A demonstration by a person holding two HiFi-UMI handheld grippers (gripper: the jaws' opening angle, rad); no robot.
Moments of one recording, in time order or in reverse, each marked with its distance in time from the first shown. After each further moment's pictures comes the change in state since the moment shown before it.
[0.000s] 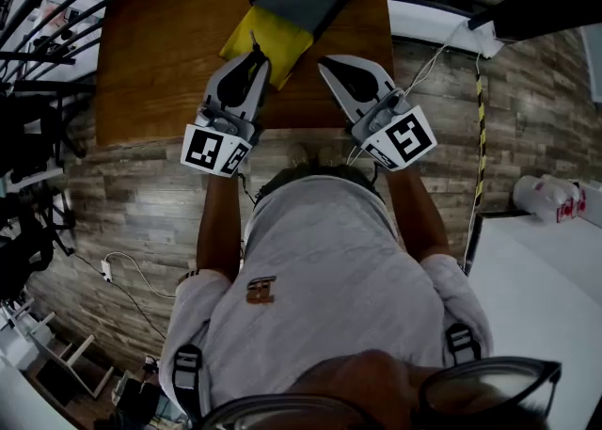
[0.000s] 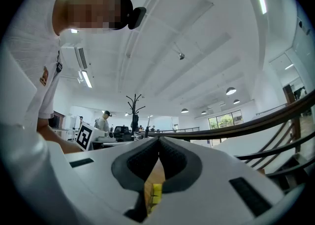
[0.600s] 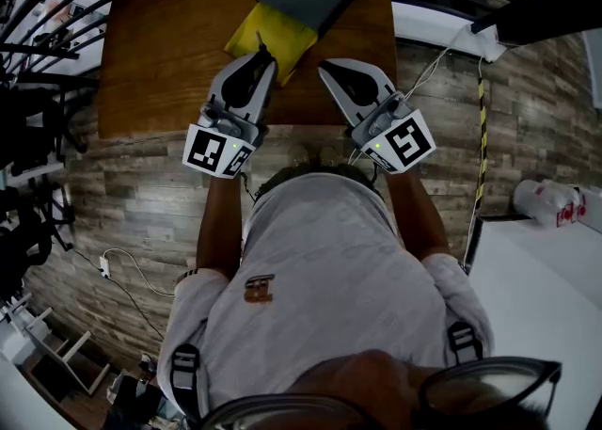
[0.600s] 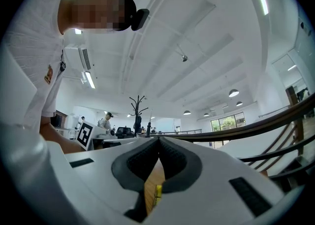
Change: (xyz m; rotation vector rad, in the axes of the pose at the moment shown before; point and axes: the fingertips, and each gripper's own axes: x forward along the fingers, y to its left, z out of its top) left arm -0.015 -0.019 0.017 0.007 -0.042 -0.023; right arm -0.005 0.025 0.004 -0.016 -0.021 0.026
